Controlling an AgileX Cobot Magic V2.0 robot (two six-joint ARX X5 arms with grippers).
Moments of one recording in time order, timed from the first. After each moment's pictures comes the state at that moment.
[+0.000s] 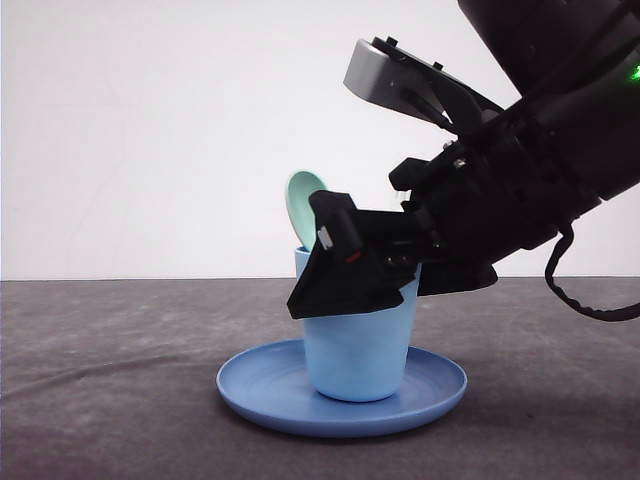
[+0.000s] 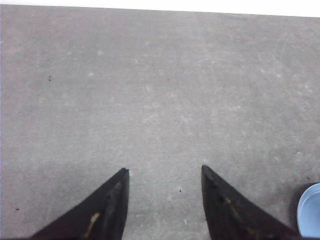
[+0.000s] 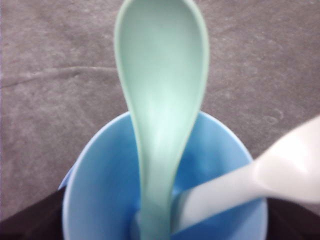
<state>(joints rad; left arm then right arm) -0.03 0.66 0.77 -0.57 0.16 -0.03 0.86 1.43 0.43 0.53 0.00 0.06</state>
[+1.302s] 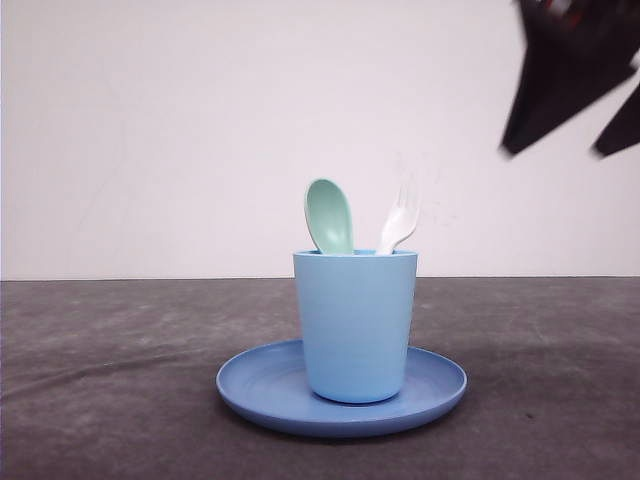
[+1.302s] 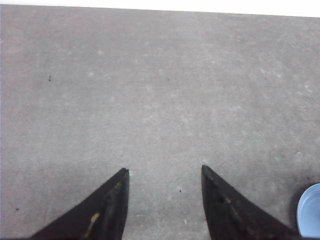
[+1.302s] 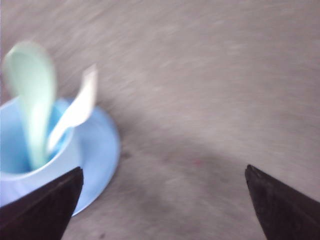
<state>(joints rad) -0.03 0.66 0.77 -0.57 0.16 -0.03 0.57 0.80 0.66 -0.48 0.10 0.08</state>
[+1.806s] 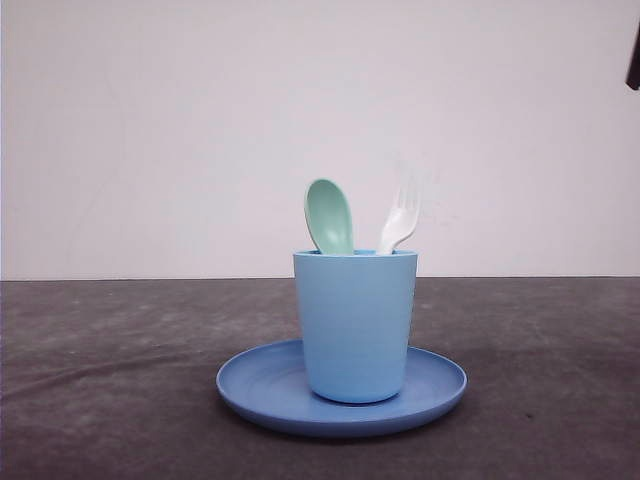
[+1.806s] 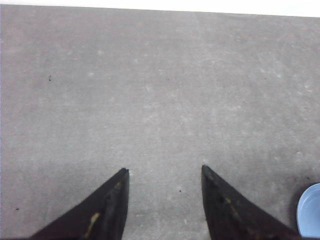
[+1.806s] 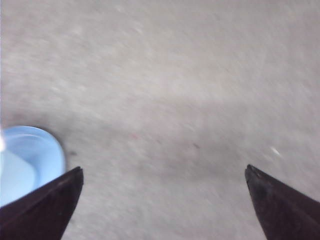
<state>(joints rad) -0.03 0.66 0.77 -0.57 0.16 -0.03 0.17 0.78 0.85 -0.81 -0.08 0.14</state>
